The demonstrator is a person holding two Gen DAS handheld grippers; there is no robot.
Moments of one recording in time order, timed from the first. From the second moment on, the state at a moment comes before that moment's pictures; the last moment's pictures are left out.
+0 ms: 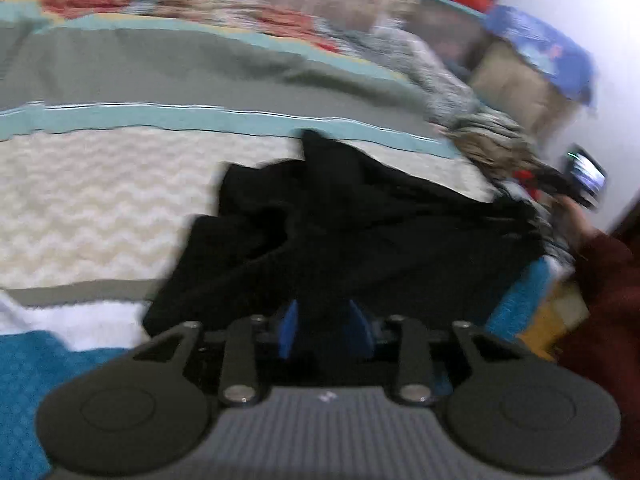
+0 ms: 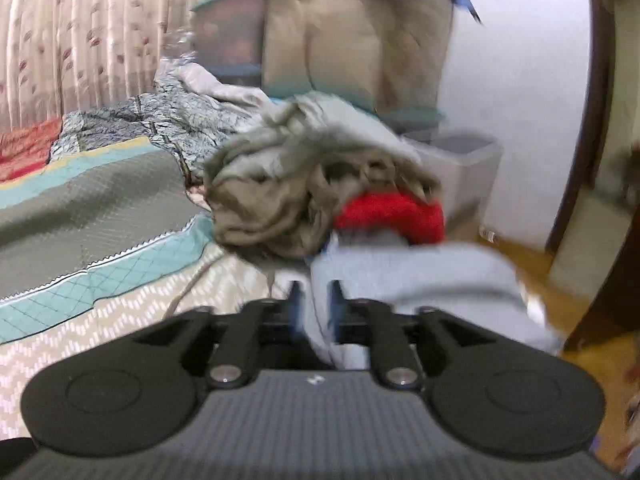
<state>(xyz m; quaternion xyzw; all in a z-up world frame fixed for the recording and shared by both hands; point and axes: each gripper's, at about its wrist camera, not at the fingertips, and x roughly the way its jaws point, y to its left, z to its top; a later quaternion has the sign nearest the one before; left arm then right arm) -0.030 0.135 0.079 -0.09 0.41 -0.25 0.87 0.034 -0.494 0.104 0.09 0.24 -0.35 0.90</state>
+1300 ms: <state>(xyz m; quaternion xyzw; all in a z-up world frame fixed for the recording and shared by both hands) 0.181 0.202 0.078 -0.08 0.36 0.06 0.93 0.032 -0.438 0.076 0.08 0.29 -0.25 0.92</state>
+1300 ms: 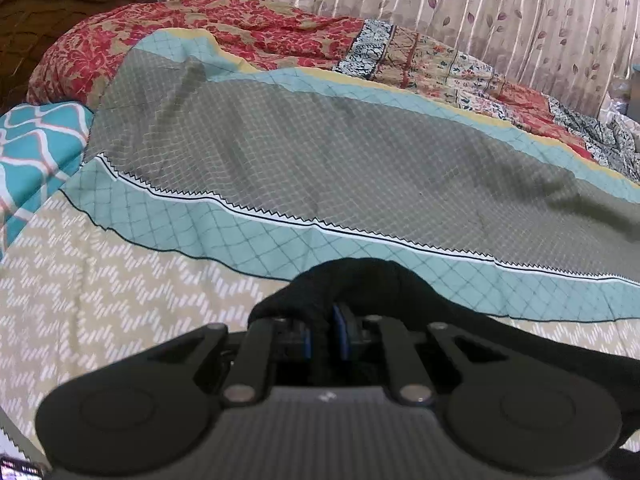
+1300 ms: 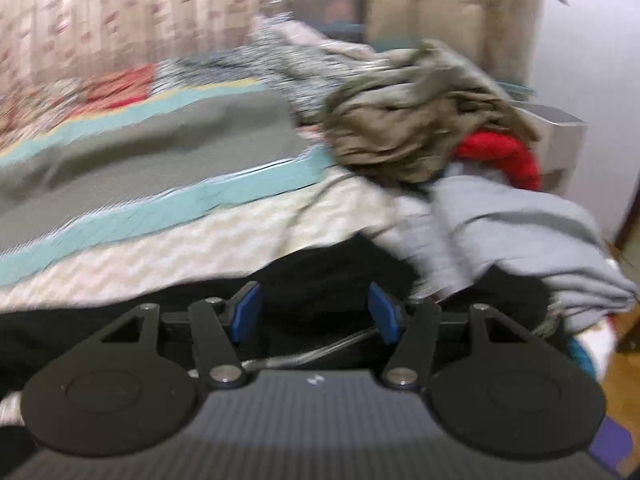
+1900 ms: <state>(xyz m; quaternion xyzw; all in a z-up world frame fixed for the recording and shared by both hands) 0.100 0.243 0.147 -0.19 0.28 0.08 0.94 0.047 -0.506 0.096 0.20 0.30 -0.18 0.92</state>
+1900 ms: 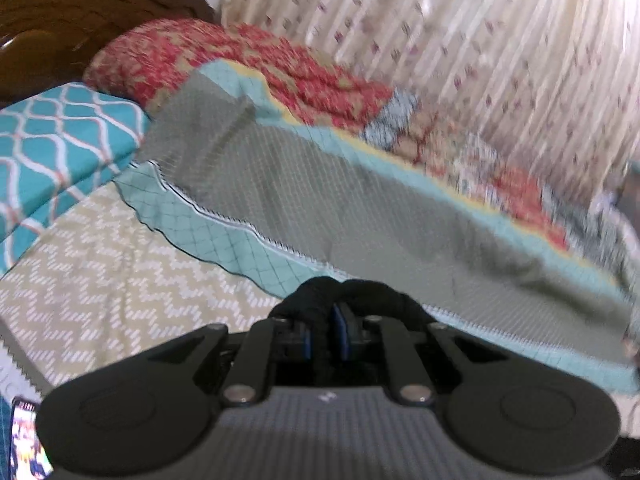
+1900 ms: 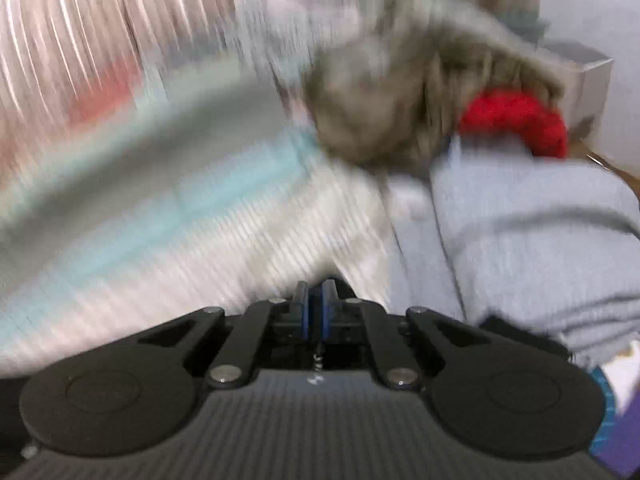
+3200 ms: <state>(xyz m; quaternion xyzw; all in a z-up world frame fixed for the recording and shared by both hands) 0.022 0.328 0.124 -0.34 0.25 0.11 0.90 0.073 -0.452 0.094 0.11 0.40 -0.09 0.91</state>
